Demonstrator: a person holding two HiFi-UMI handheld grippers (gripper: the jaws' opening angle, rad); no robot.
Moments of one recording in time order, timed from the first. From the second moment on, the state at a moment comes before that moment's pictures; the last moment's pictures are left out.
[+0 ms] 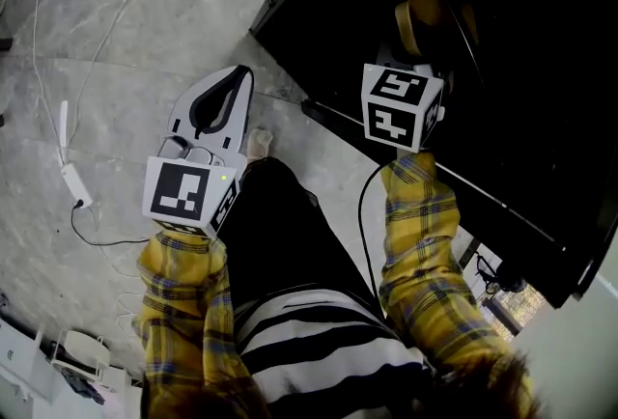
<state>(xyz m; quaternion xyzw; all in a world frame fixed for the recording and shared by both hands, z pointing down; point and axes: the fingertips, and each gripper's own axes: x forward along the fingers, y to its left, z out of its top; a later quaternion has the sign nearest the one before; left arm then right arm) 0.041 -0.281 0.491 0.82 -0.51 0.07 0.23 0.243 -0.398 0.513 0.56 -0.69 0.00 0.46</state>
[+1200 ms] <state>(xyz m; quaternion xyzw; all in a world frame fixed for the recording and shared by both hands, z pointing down) -0.030 -0.225 0.431 0.81 -0.54 0.06 0.21 0.190 -0.318 0.477 0.54 -0.71 -0.01 0.46</state>
